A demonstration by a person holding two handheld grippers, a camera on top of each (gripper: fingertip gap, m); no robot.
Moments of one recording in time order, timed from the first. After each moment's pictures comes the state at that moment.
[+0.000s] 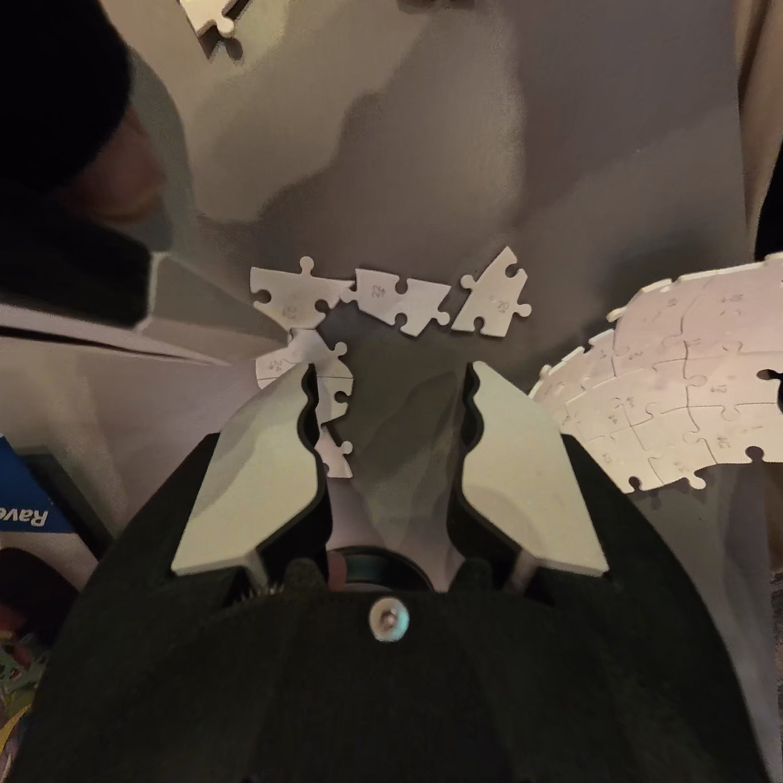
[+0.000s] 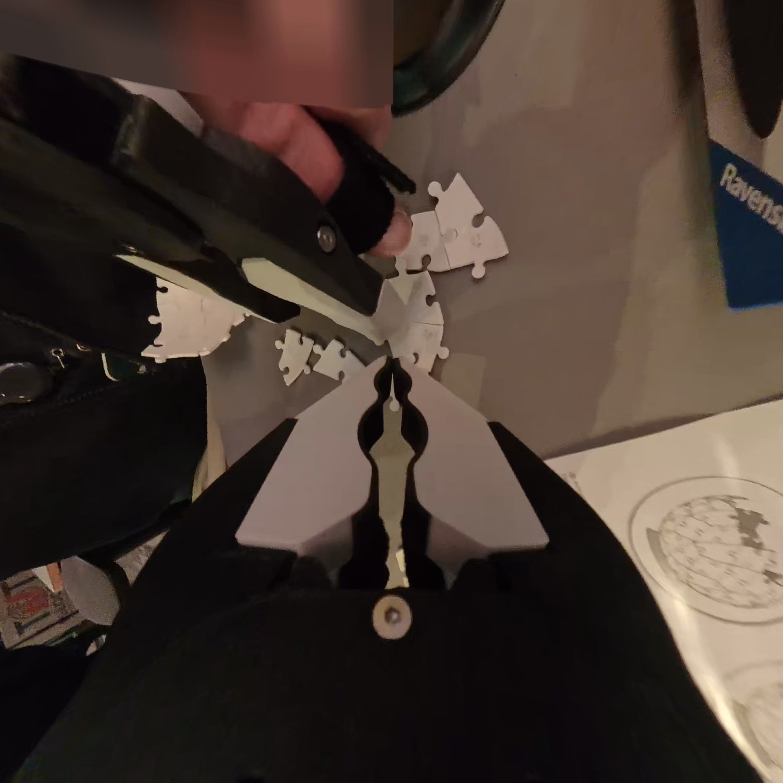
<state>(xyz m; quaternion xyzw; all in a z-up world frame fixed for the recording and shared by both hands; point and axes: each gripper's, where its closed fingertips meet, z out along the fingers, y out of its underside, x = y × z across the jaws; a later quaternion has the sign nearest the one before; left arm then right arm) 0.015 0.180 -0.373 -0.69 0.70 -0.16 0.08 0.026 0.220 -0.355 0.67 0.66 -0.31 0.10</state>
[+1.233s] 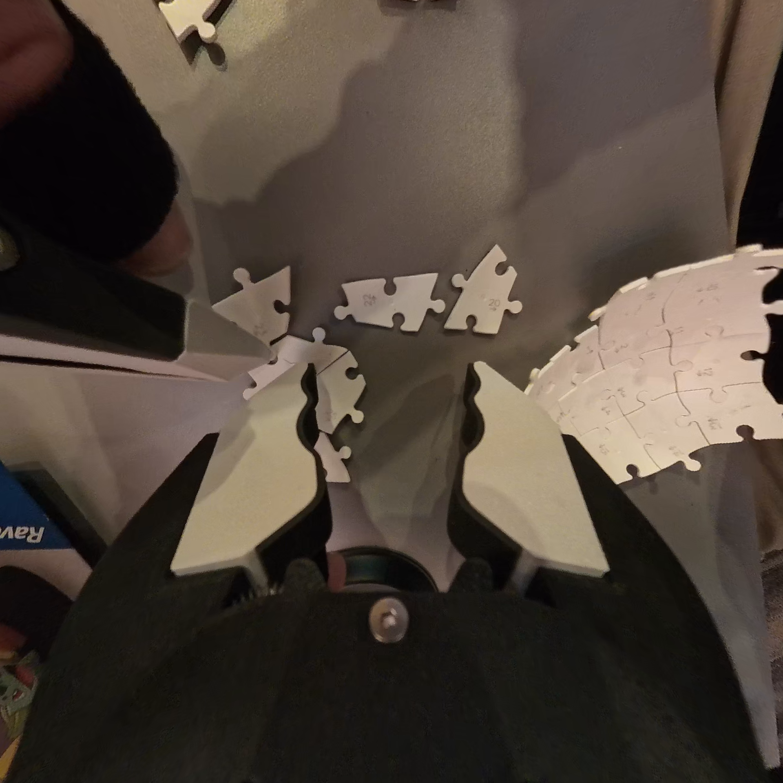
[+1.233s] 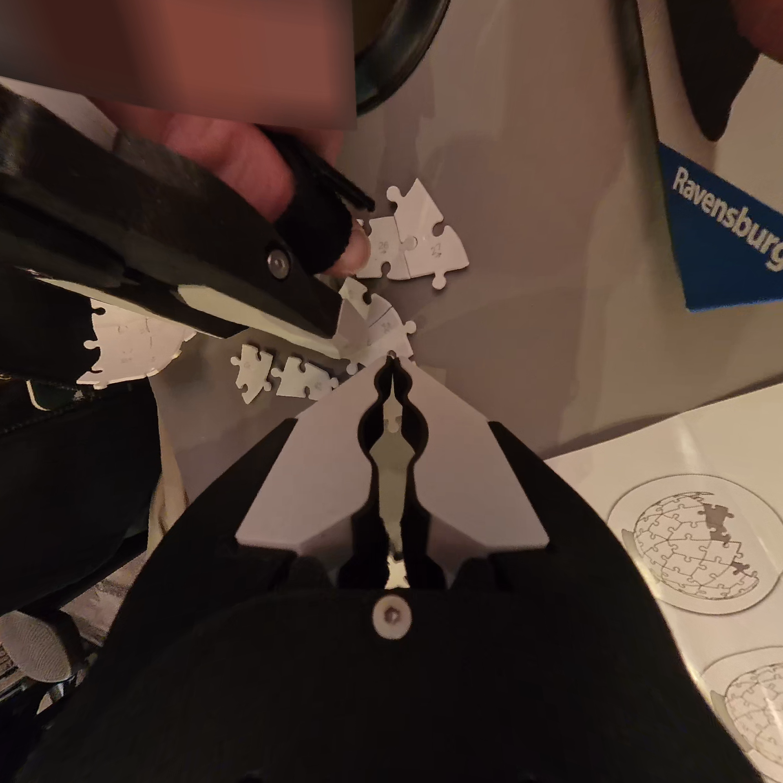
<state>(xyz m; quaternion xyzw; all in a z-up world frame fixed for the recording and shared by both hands) 0.016 0.178 -0.372 -0.68 0.71 -0.18 0.07 0.021 0.230 -0.372 0.69 0.66 -0.28 0.06</state>
